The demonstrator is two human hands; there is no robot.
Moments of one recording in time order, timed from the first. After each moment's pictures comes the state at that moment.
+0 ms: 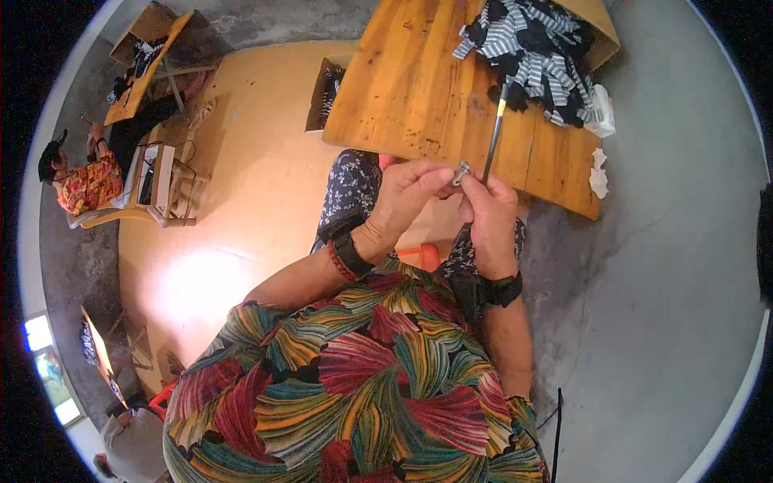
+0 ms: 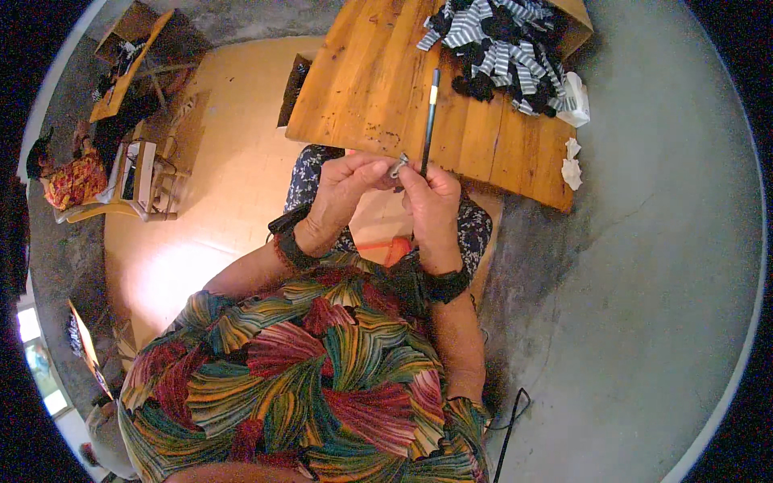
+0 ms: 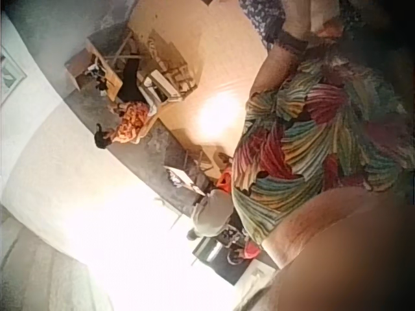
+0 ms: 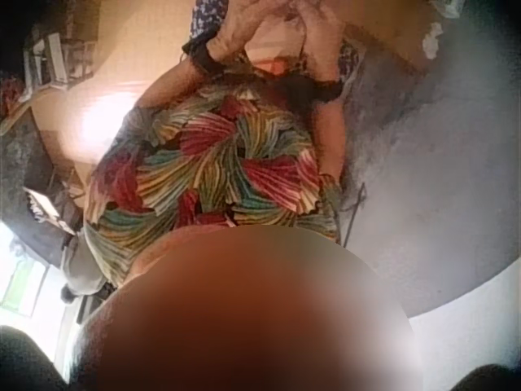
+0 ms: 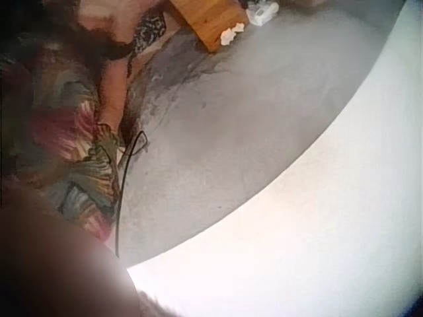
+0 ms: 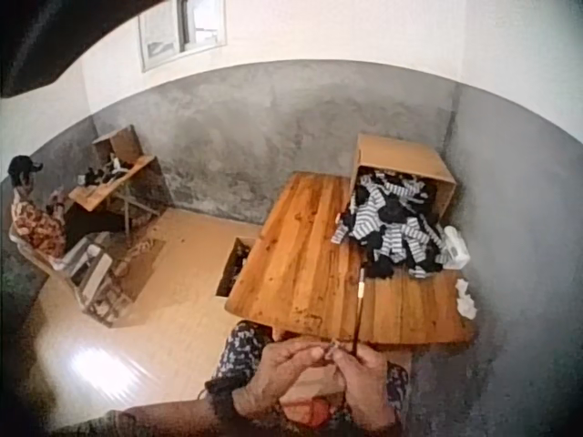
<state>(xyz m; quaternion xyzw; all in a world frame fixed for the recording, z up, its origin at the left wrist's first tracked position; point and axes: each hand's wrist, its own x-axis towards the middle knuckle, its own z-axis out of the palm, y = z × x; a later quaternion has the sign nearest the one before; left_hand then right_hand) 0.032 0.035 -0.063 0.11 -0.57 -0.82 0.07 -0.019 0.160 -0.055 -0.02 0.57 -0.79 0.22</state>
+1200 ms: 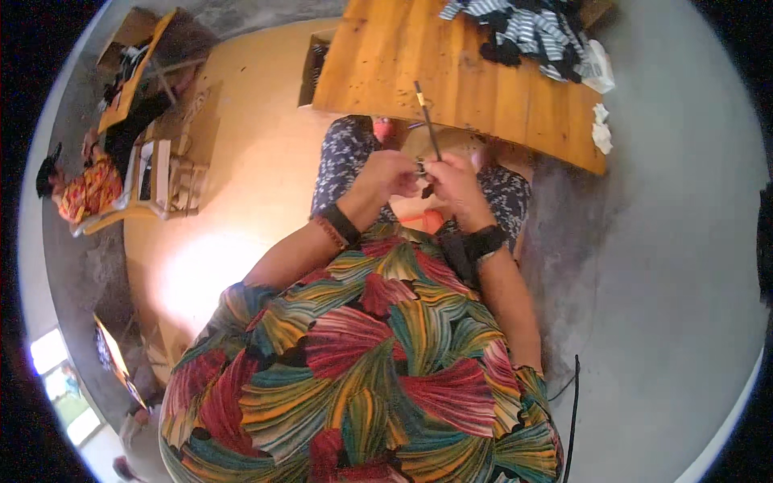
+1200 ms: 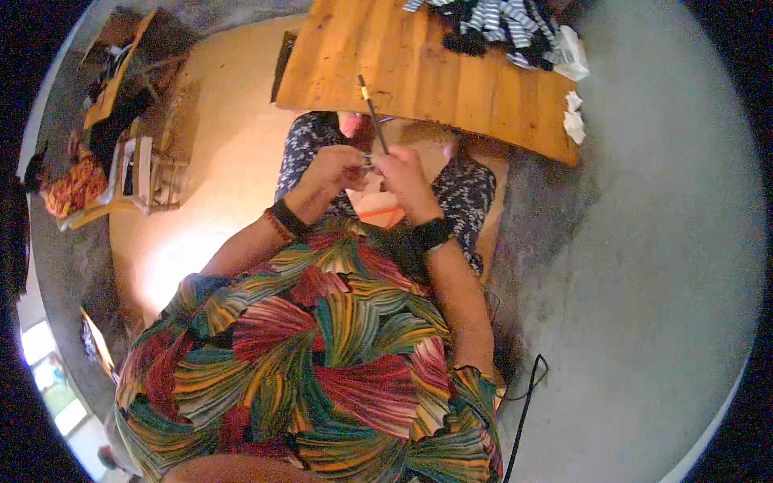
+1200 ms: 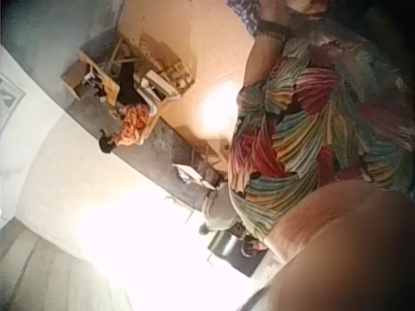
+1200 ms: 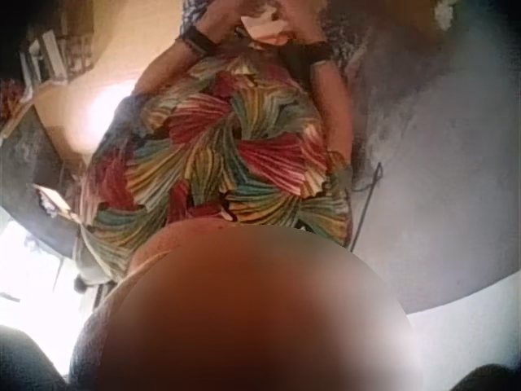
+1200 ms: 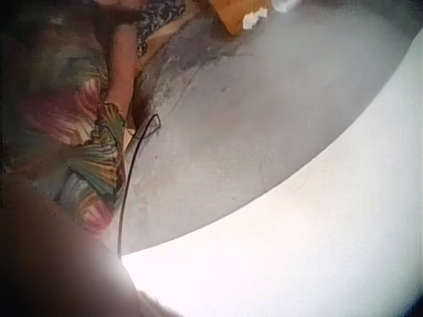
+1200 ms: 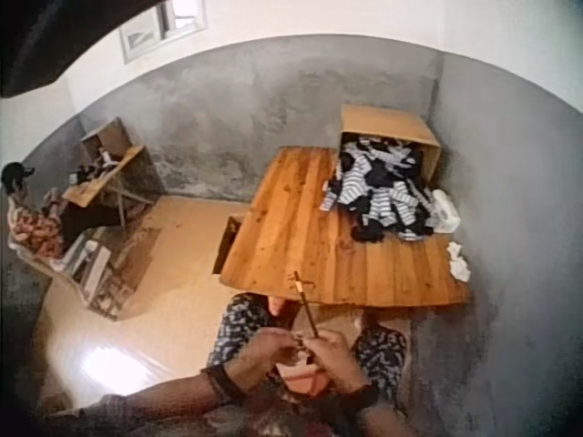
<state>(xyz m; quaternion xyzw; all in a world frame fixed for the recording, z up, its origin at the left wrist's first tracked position) 0.060 0.023 -0.117 0.28 -0.49 -0.82 -0.12 -0.001 0.168 -0.125 -0.01 0.56 -0.72 0.41</state>
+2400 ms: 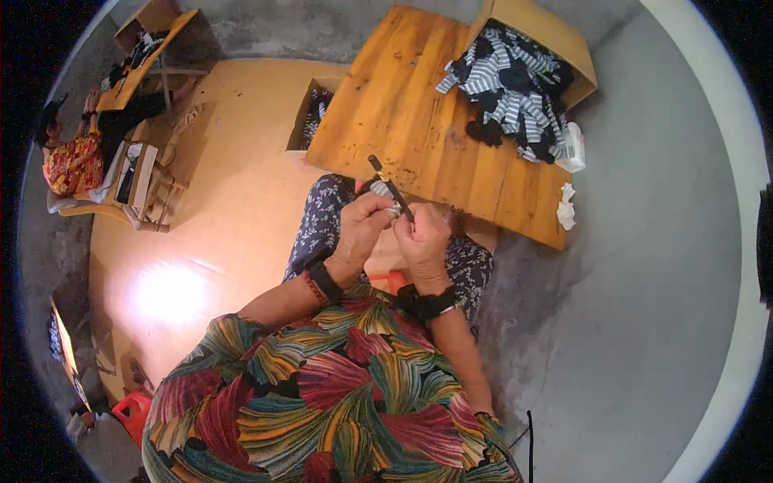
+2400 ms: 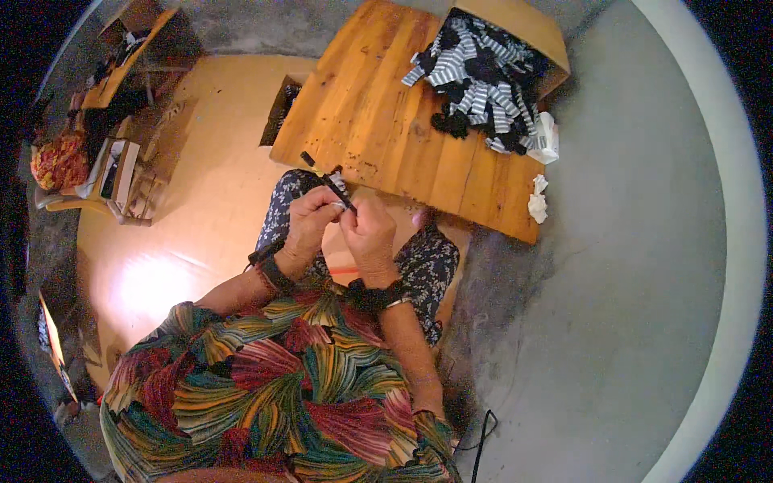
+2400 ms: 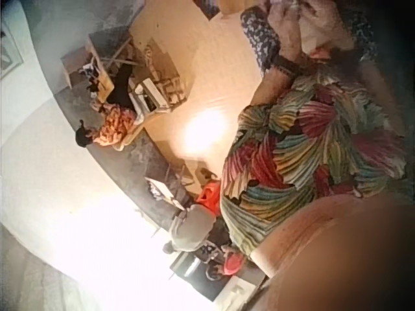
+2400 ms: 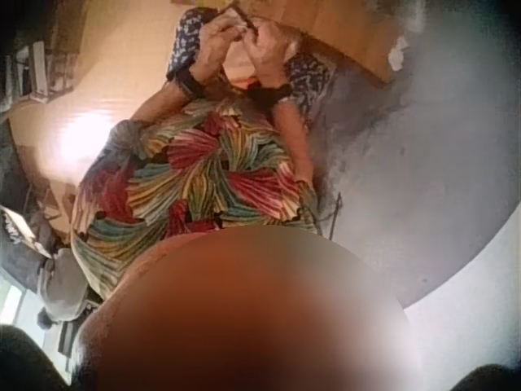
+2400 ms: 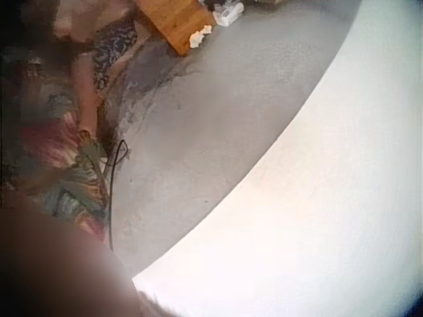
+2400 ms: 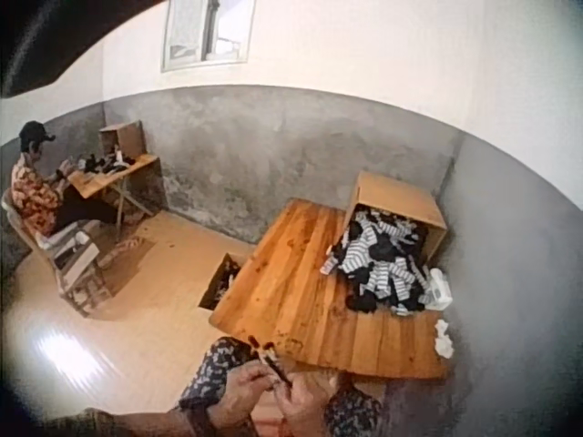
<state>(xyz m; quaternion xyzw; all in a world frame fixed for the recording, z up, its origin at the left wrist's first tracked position) 0.051 0.026 -0.102 0.16 -0.61 -0.75 0.19 -0.004 0.131 -0.087 -0.33 0.81 -0.47 -0.09</state>
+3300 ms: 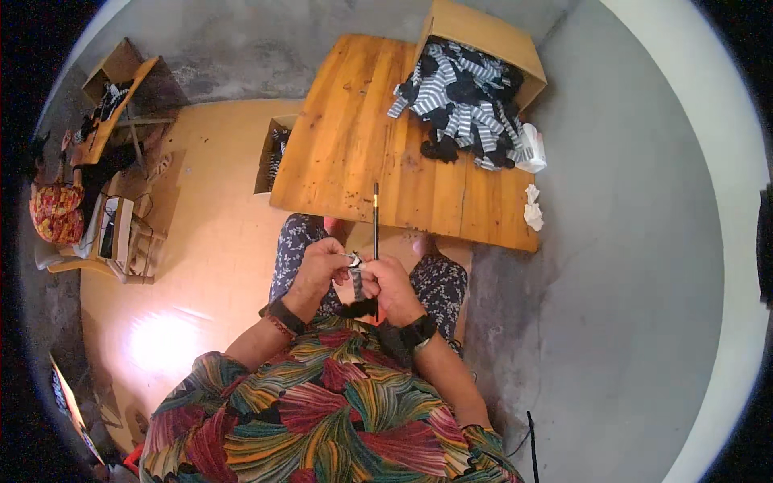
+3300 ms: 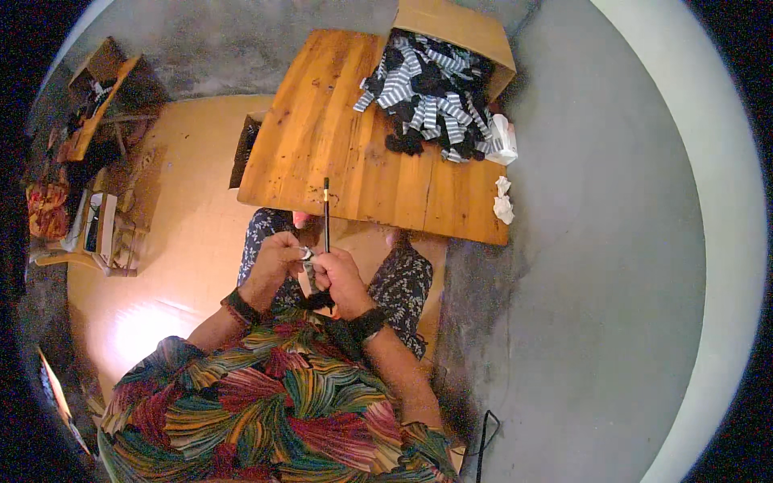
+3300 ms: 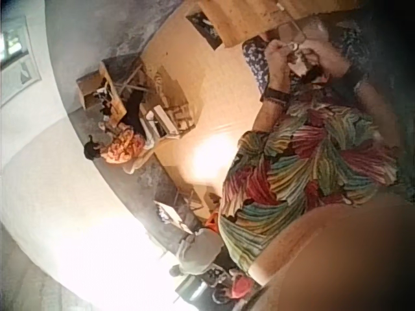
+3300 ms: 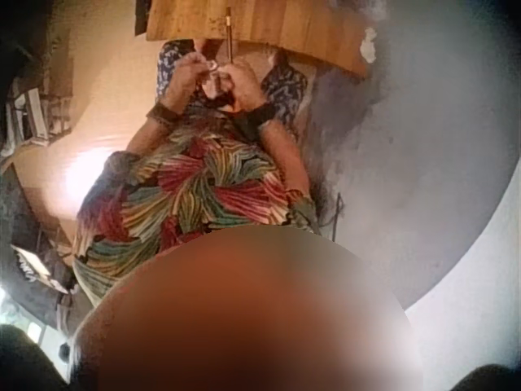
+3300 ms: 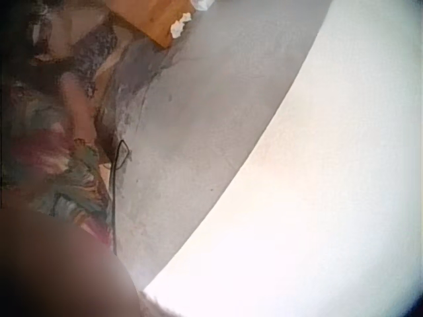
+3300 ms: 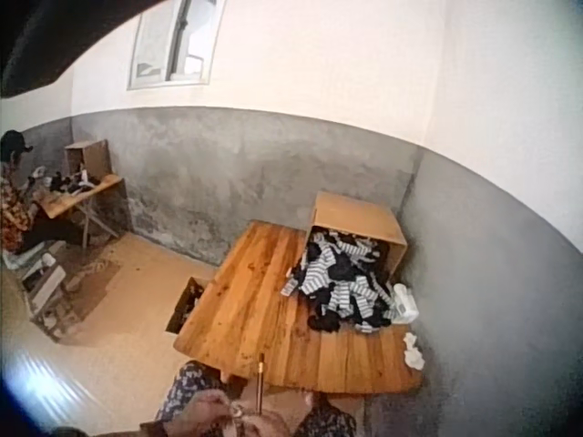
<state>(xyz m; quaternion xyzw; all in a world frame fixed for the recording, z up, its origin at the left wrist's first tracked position) 0.059 0.004 -0.104 0.25 -0.53 -0.81 -0.03 0.006 0.149 -0.102 0.04 0.45 -0.77 0.45</state>
